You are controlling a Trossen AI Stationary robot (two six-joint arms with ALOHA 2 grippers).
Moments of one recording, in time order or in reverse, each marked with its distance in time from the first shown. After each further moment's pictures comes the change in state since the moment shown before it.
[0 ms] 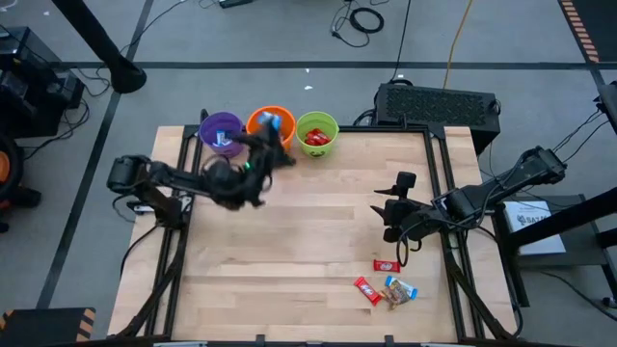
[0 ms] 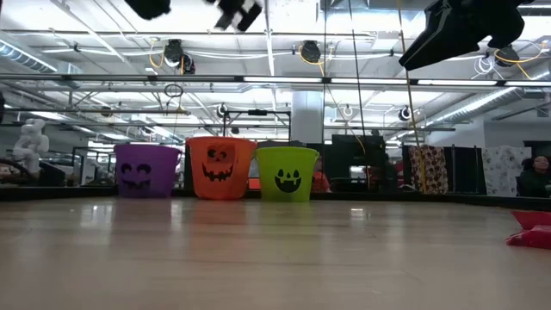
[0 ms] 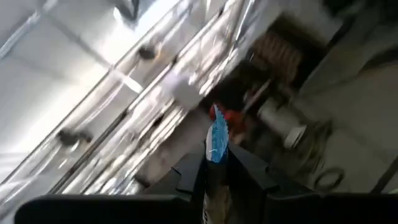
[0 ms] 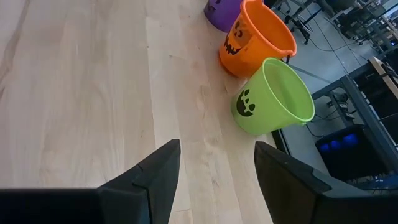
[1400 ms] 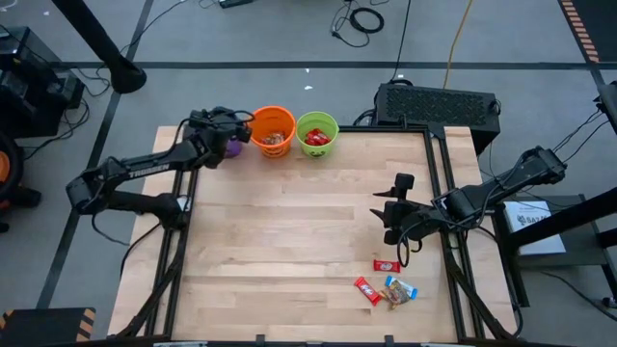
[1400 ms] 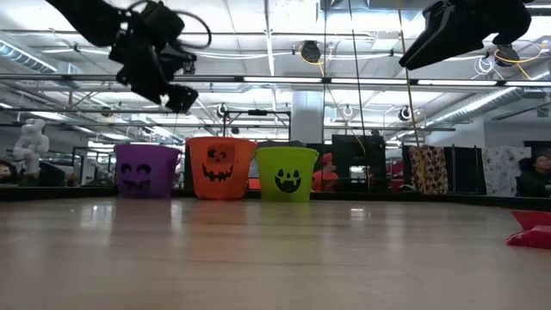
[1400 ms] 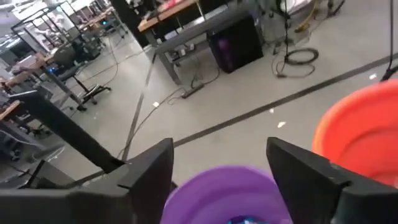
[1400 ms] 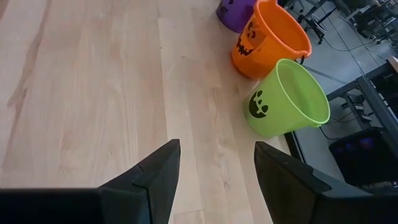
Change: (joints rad) left arm 0.664 -0.417 -0.289 -1.447 0.211 -1.645; right arm -0.001 0.000 0.000 0.009 -0.050 0.000
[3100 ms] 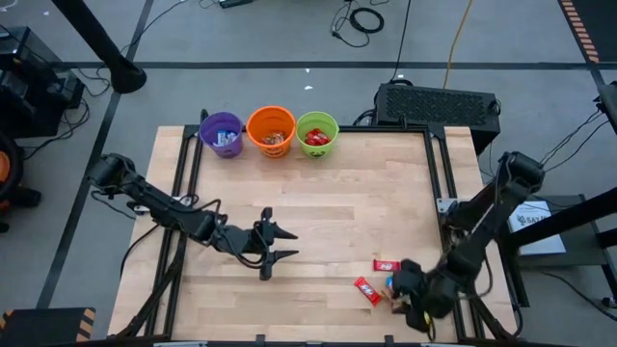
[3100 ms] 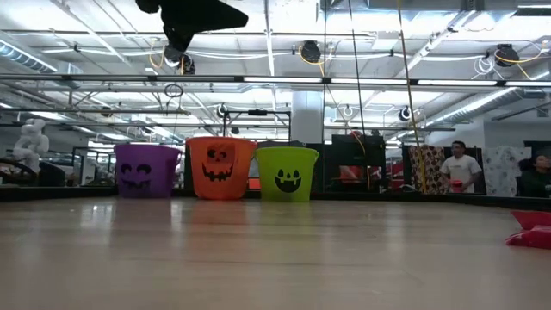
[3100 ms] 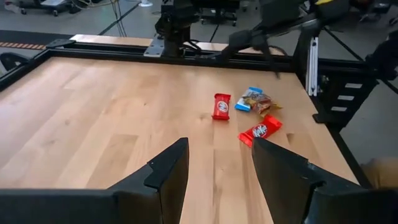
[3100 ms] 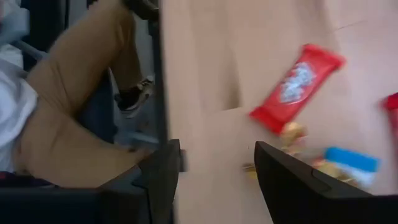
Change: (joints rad) left arm -1.055 0.221 0.082 0.254 0.487 -0.262; right arm 0.495 0.330 0.007 0.237 -0.545 1.037
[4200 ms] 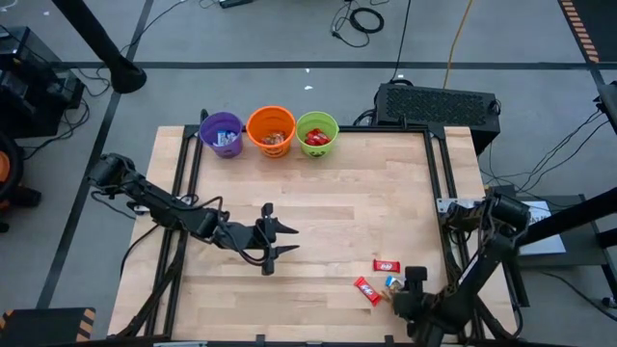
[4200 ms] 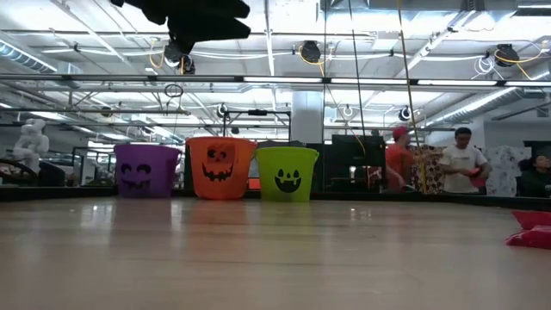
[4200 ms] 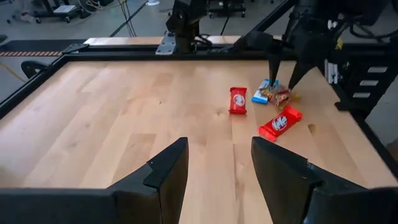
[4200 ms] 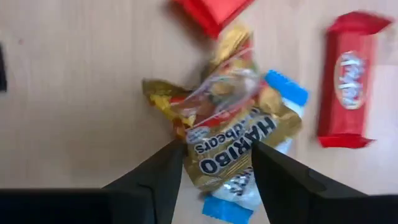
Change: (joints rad) left arm 0.034 0.000 0.000 -0.027 -0.006 0.079; right arm 0.156 0.448 0.283 -0.503 0.092 -0.012
